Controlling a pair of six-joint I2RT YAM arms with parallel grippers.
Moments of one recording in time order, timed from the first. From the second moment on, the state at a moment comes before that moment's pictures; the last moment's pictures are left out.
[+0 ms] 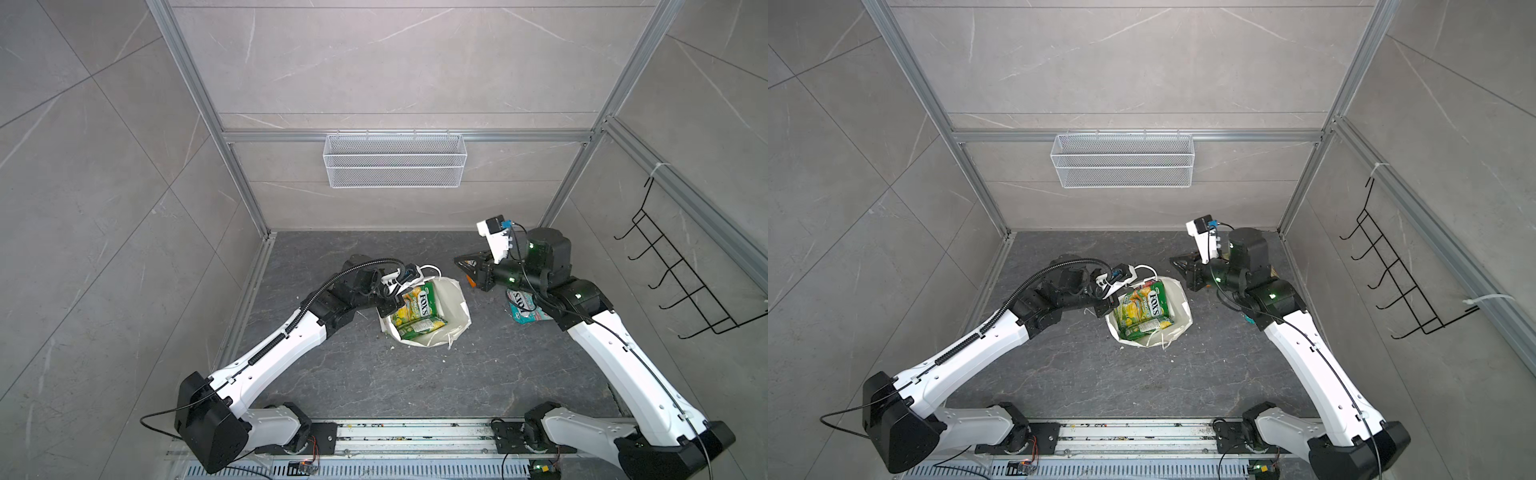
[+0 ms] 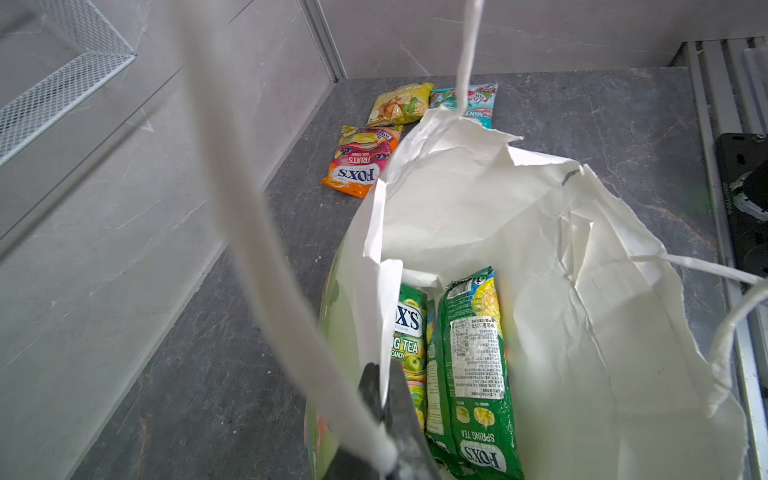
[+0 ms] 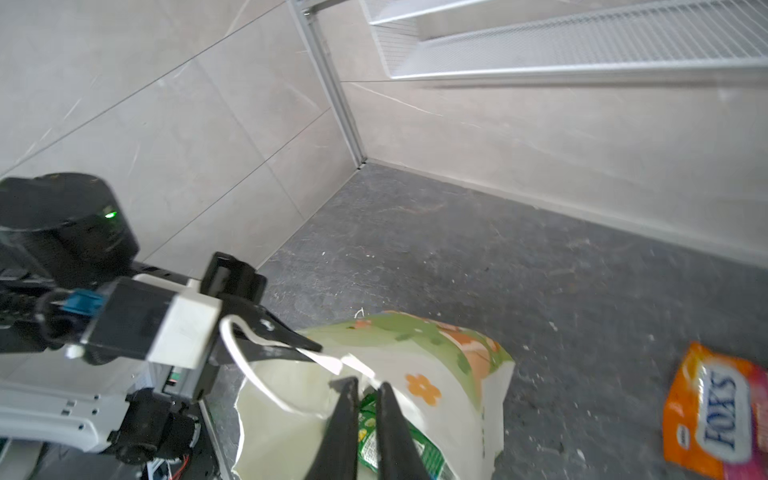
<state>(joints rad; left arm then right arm) -0.71 1.28 1.14 -0.37 0.32 0.51 0.44 1.17 1.35 -0.55 -0.47 0.11</state>
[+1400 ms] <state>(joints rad) -0.84 1.27 1.06 -0.35 0.41 0.29 0.89 1.09 0.60 -0.24 0.10 0.03</state>
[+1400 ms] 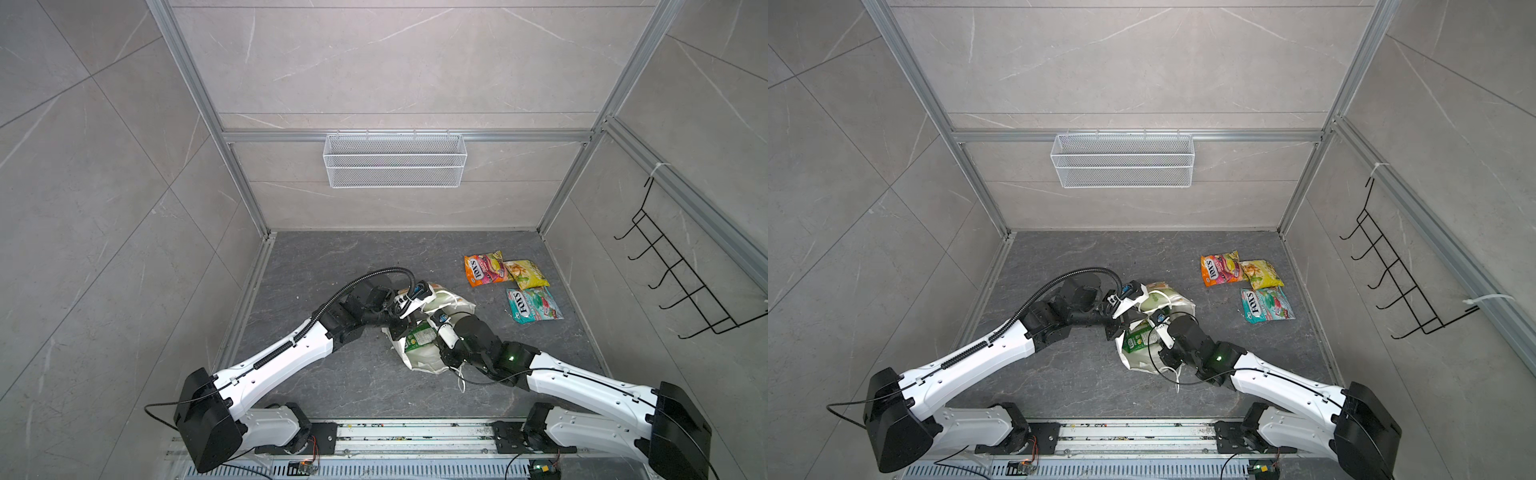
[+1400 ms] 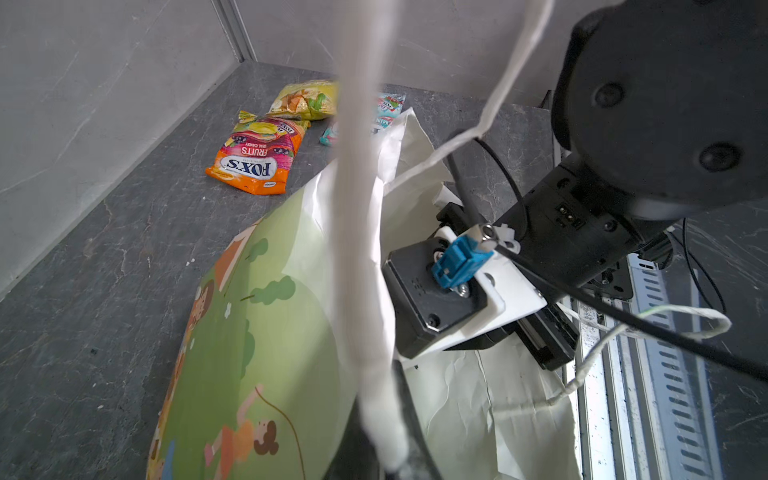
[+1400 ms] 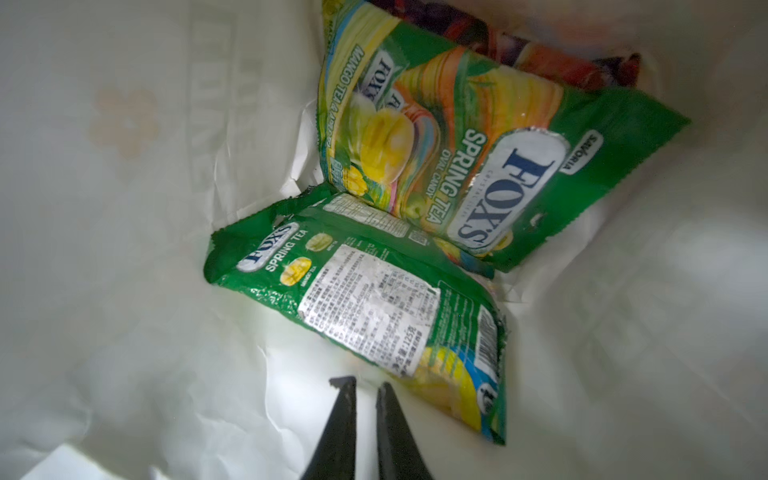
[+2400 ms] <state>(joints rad) -0.84 1.26 0.95 -0.22 0.36 0.22 1.03 1.21 0.77 -0.39 0.14 -0.01</state>
